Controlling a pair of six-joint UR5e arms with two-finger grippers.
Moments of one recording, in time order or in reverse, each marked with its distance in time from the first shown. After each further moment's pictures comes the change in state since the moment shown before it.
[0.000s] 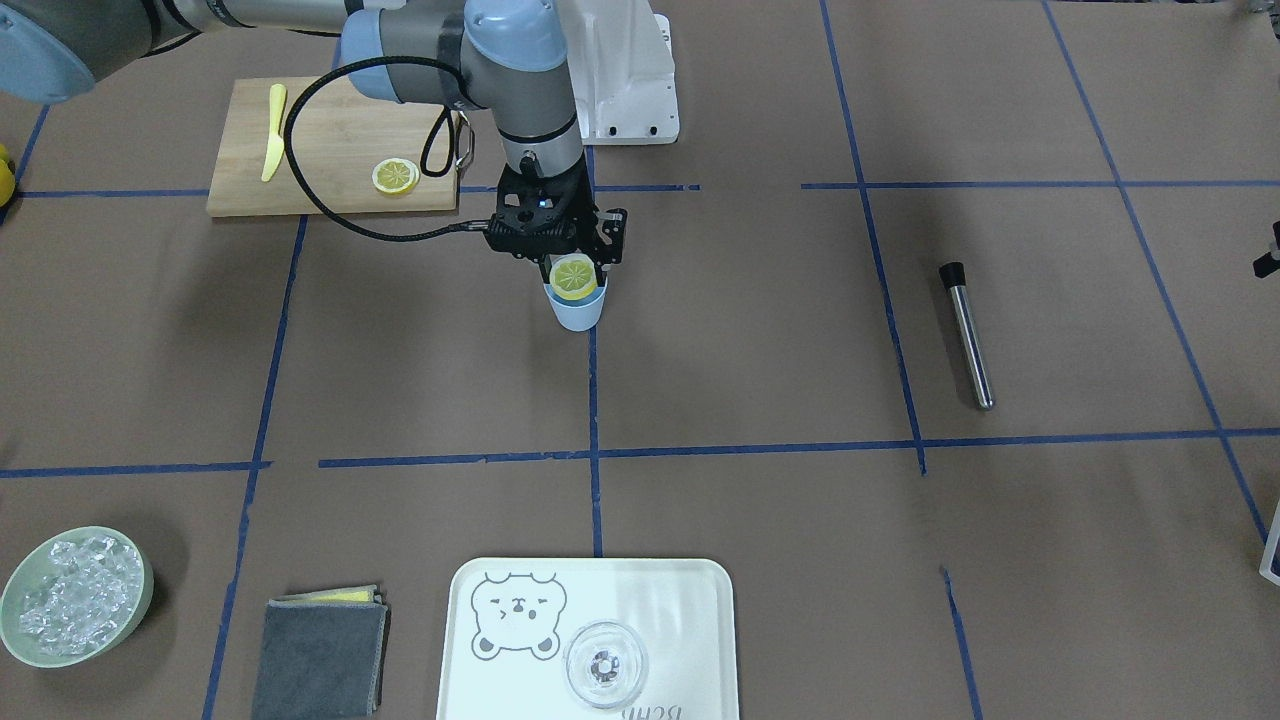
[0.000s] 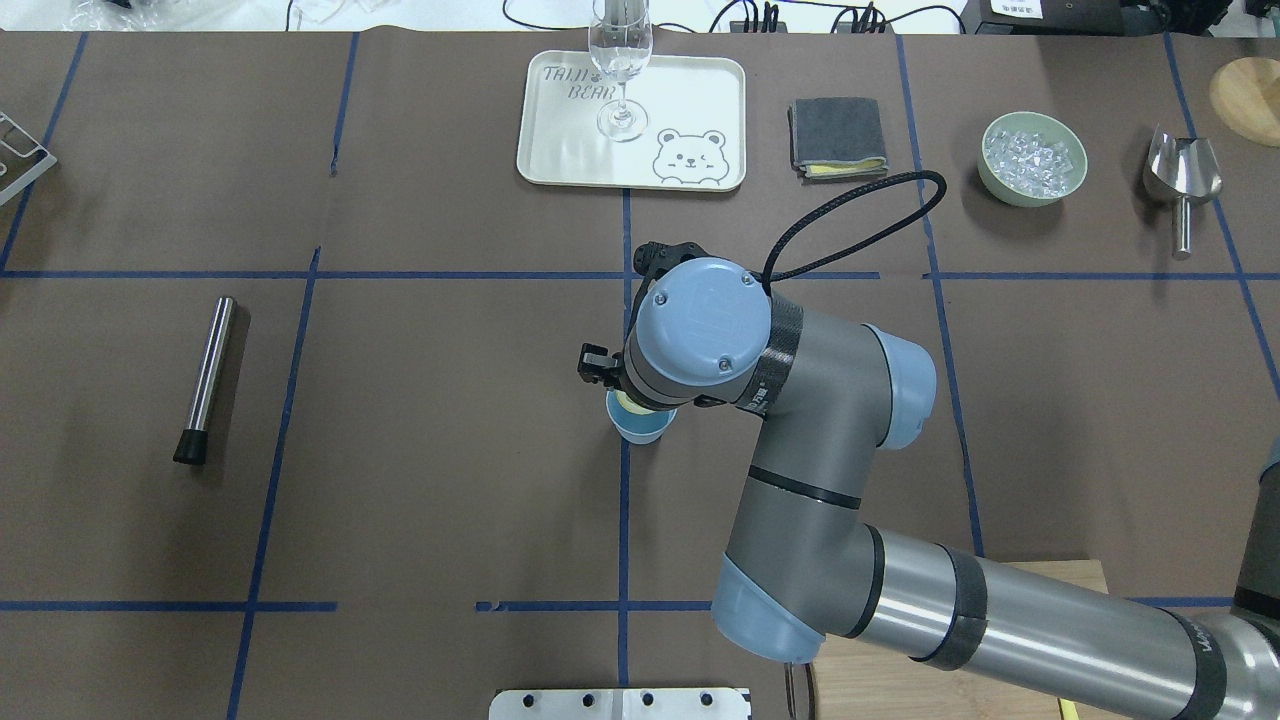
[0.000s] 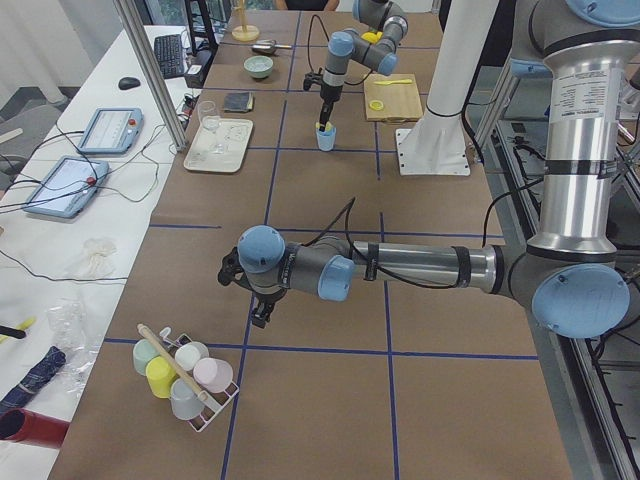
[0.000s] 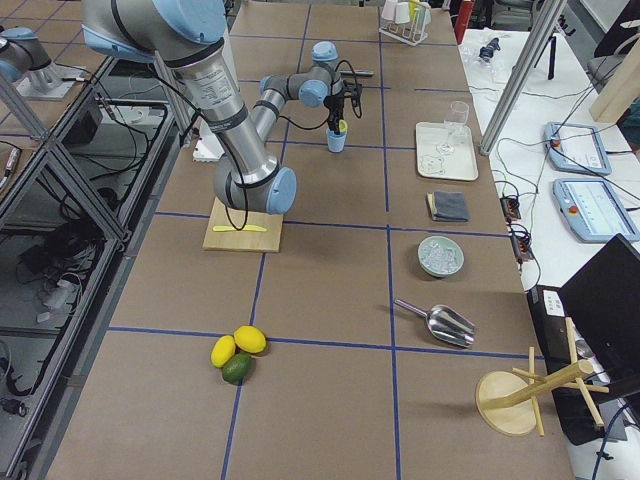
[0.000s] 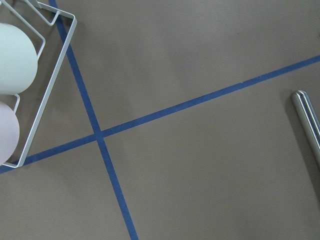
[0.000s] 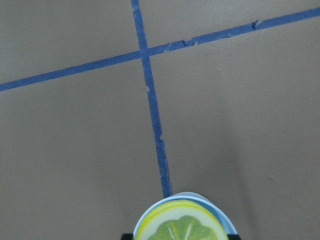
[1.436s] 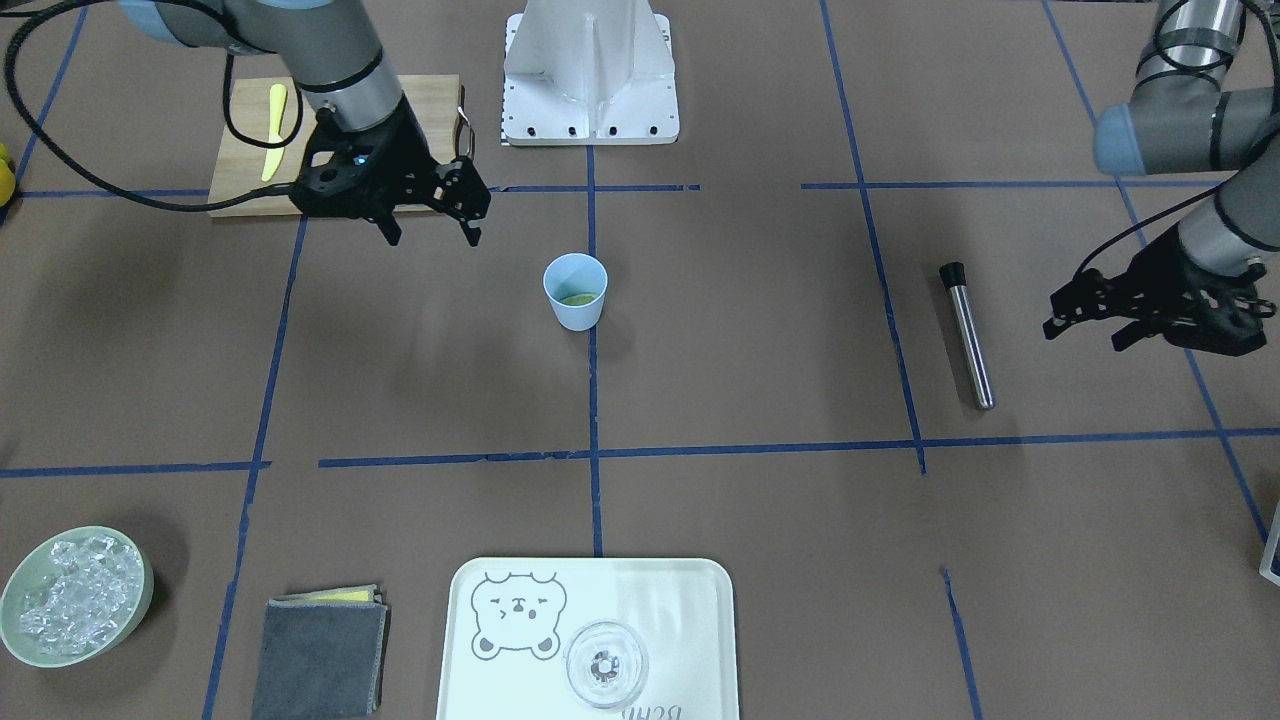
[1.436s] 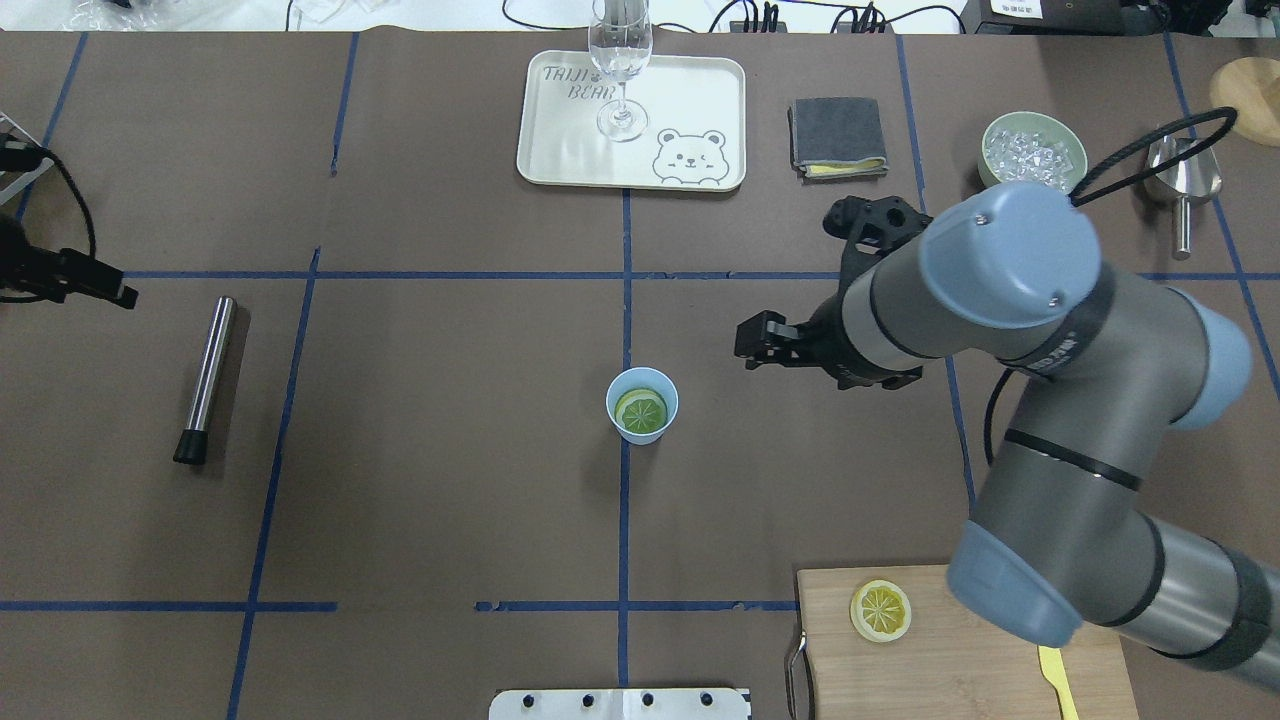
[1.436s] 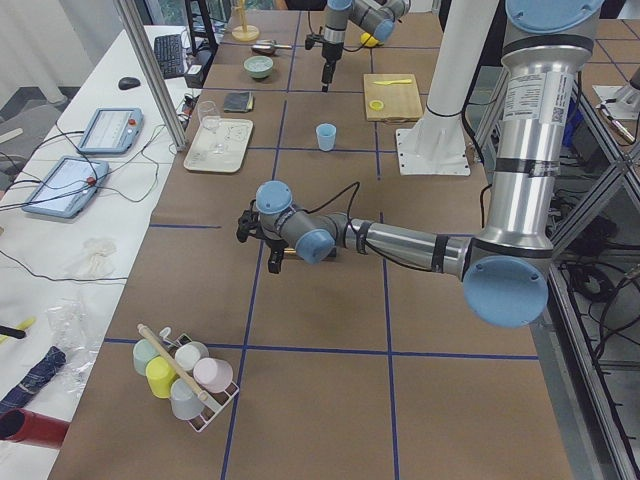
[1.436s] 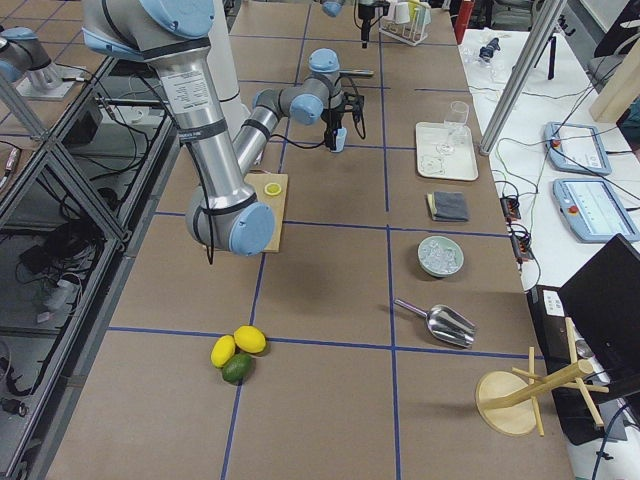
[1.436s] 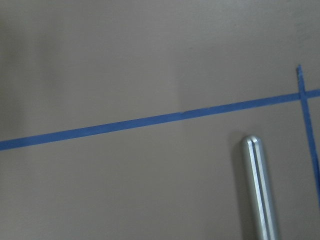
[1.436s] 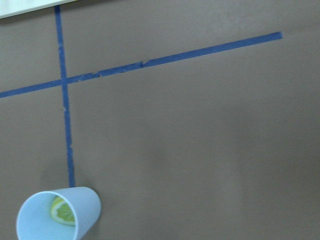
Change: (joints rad) left arm 0.437 -0.103 -0.013 -0.327 0.210 -0.810; right arm 0.189 -0.367 0.366 -0.006 0.212 -0.155
